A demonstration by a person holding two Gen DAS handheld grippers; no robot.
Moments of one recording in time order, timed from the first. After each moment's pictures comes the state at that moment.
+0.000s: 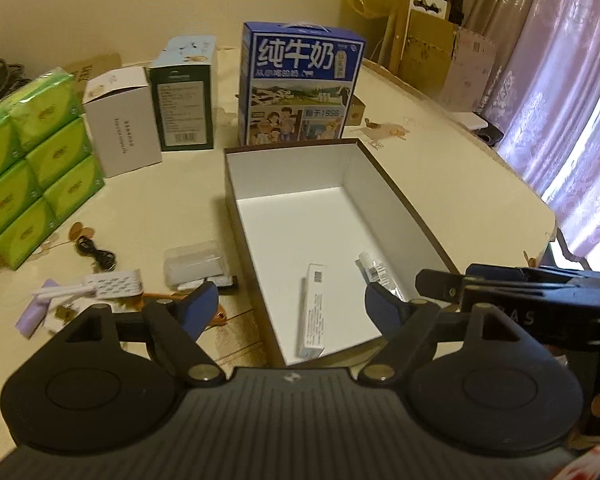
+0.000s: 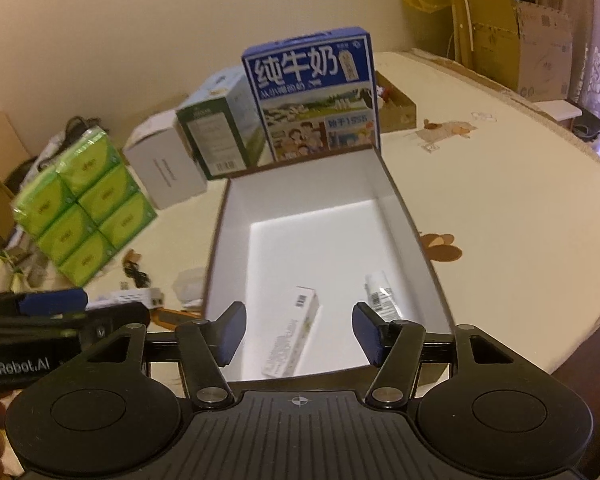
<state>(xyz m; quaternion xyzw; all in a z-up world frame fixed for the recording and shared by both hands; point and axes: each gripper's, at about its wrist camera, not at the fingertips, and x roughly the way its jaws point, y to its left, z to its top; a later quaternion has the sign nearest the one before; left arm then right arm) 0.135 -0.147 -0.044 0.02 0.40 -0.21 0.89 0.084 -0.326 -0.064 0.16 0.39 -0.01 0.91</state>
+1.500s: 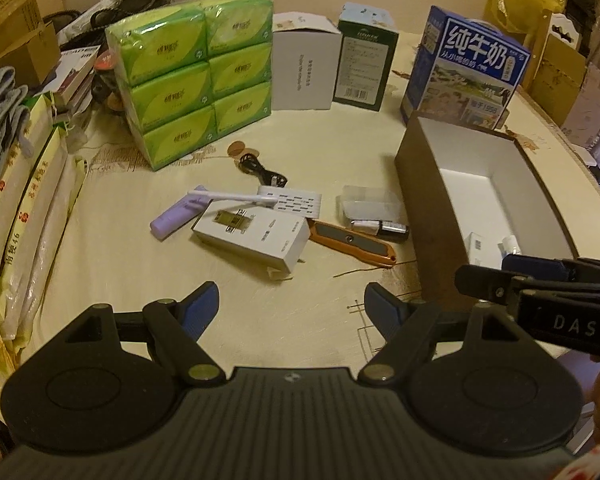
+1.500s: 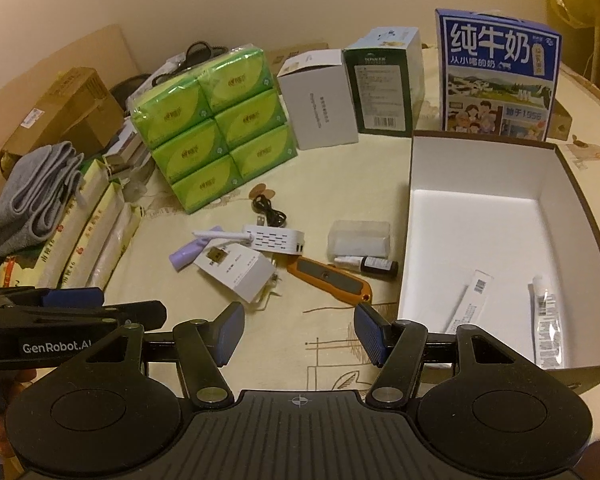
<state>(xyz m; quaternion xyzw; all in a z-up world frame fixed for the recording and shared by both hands) 0.118 0.004 -0.083 -0.03 0.45 -0.03 0.89 0.120 -0.186 -0.094 0.09 0.41 0.15 0.89</state>
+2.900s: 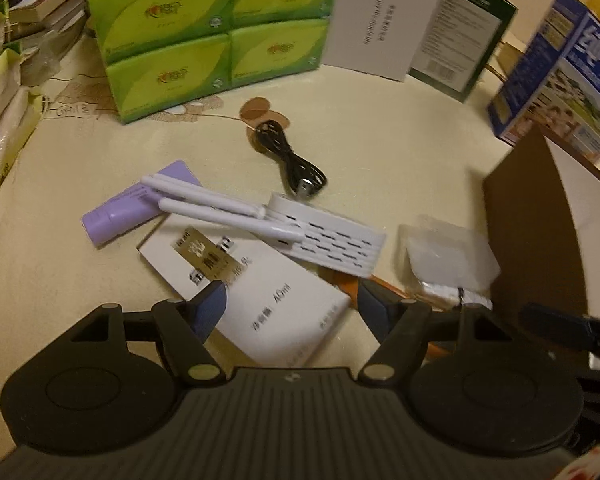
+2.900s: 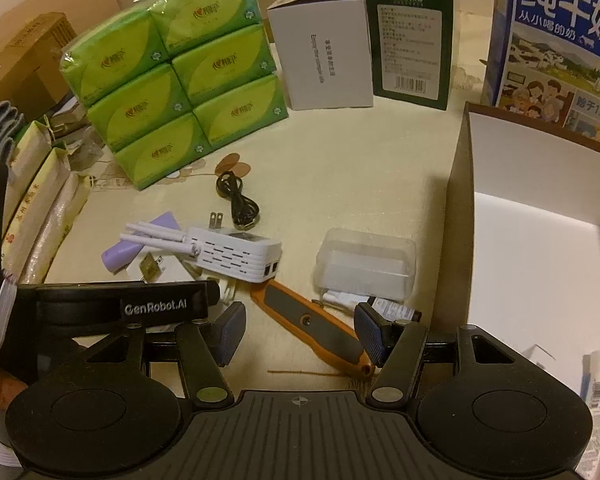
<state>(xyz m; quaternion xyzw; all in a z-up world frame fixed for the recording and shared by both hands) 0.277 0.007 -0.206 -0.11 0.50 0.04 0.86 0.266 -0.161 -0.185 0.04 0.47 0.16 0.87</state>
